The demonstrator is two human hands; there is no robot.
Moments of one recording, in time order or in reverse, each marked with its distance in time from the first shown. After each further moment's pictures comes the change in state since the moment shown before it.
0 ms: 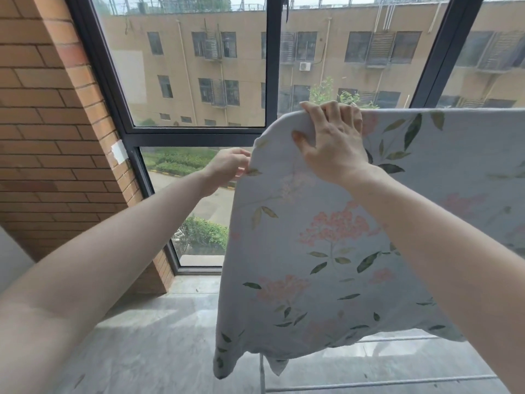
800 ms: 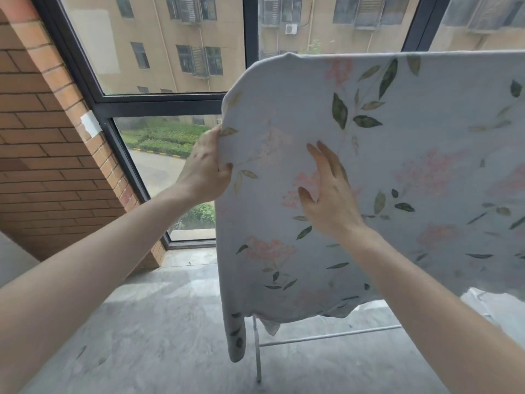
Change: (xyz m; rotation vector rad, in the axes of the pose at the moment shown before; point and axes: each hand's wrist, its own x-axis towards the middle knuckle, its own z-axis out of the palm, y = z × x) left_hand -0.078 -0.036 0.040 0.573 0.235 0.252; right_hand -0.159 0.027 0.047 0.398 -0.122 0.185
